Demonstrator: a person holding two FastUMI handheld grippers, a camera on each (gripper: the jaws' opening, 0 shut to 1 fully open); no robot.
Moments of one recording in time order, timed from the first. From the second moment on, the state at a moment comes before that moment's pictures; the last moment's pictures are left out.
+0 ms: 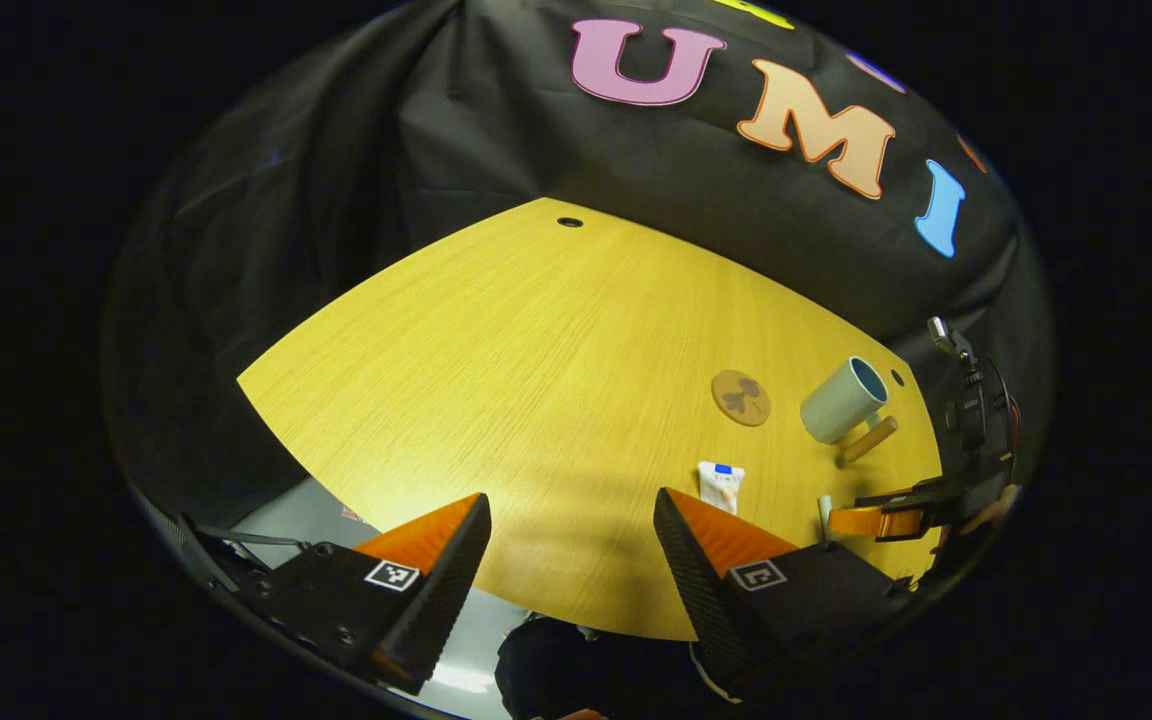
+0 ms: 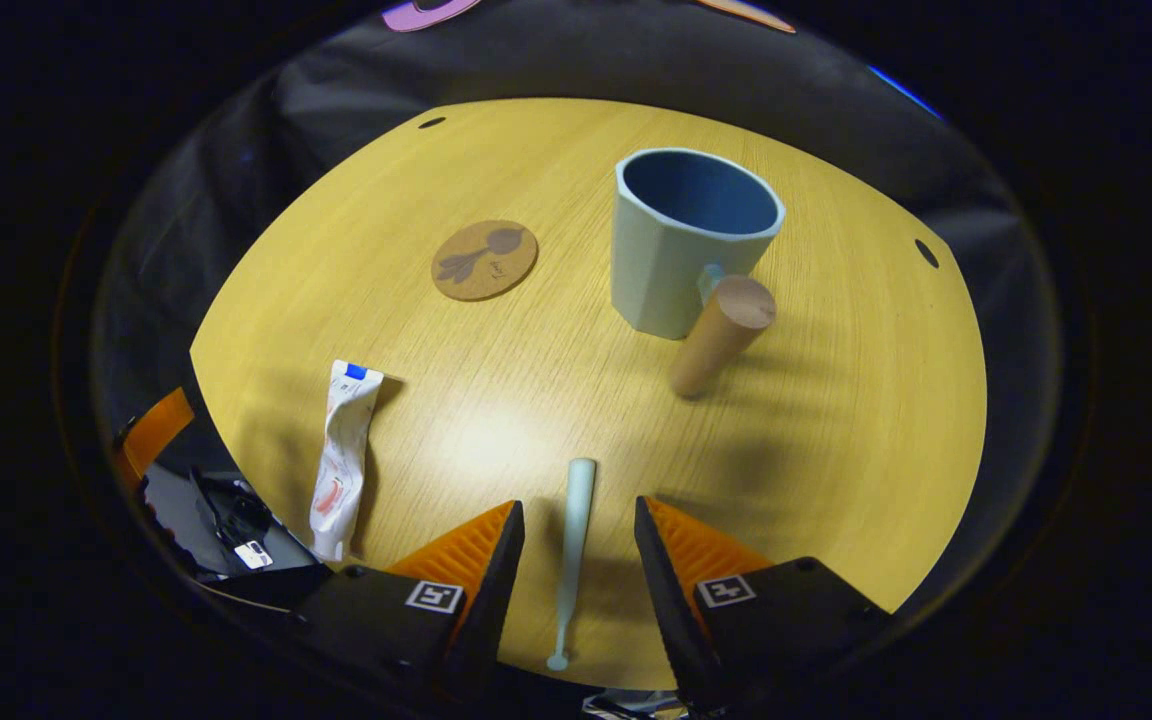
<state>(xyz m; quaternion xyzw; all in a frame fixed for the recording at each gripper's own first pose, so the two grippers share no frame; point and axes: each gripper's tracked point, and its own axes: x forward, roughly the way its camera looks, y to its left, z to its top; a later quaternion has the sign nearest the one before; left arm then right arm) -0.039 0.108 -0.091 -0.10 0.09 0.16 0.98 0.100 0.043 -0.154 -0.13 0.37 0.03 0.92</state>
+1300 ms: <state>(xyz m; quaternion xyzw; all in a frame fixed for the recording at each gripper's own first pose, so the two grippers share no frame) -0.001 0.080 -0.098 -0.08 0.15 0.12 0.98 0.099 0.046 -0.169 -0.08 0.43 0.02 0.90</state>
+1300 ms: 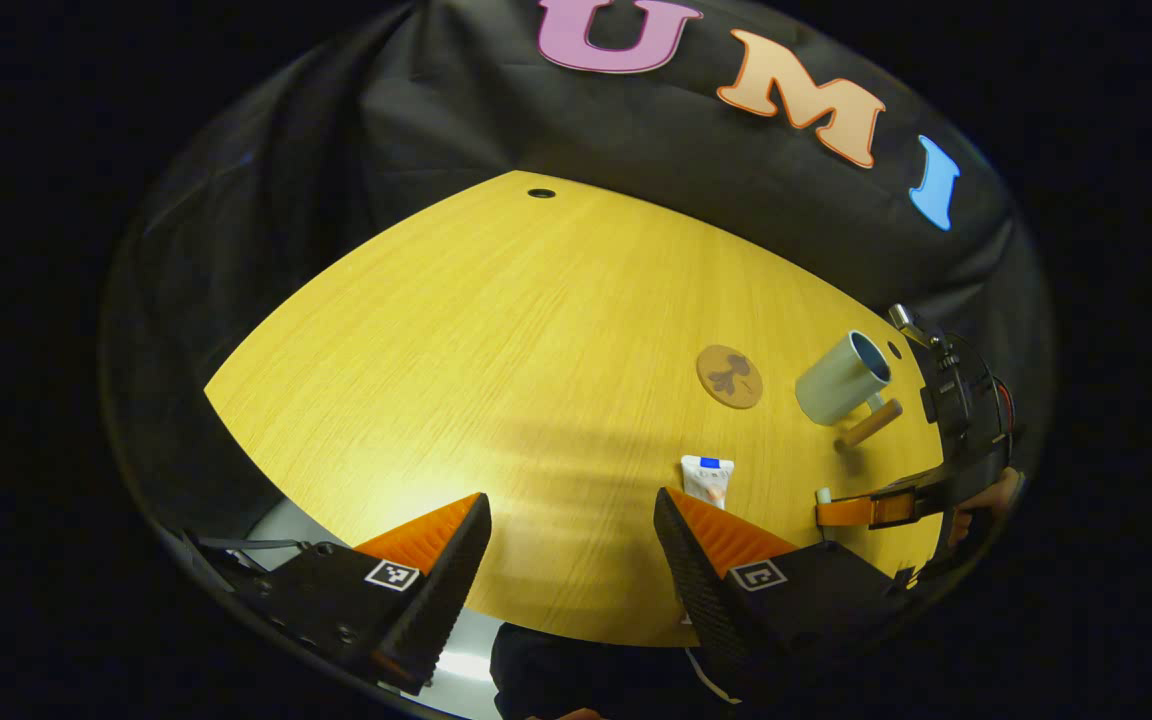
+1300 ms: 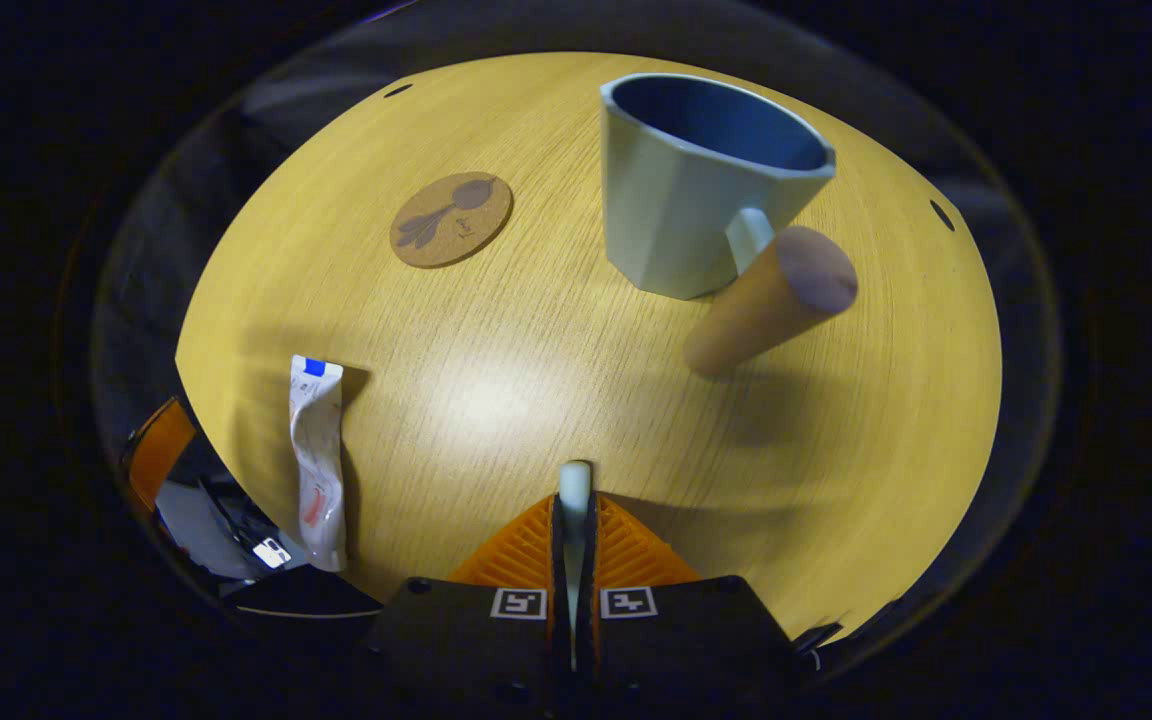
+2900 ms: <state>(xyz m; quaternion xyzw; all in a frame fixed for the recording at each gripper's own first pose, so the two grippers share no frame) 0.090 0.003 -0.161 -0.02 0.38 0.10 0.92 0.031 -0.059 -0.127 0.06 0.32 -0.07 0.94</state>
